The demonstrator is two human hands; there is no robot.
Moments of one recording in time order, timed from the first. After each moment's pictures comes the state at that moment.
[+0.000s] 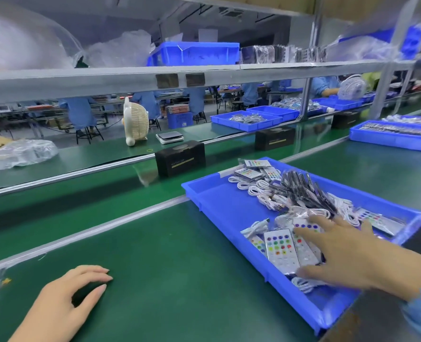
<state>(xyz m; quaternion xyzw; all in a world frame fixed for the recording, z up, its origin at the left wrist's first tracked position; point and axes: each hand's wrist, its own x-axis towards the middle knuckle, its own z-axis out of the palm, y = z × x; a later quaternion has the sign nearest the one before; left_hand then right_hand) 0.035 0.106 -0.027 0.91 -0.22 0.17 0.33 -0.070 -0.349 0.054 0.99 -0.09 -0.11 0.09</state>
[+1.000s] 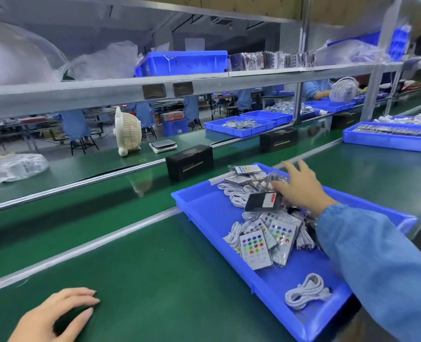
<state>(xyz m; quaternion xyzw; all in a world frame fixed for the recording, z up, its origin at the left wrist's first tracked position) 0.047 0.107 -0.031 0.90 -0.21 0.20 0.33 0.097 -0.419 0.048 0.94 -0.18 0.19 -0.20</state>
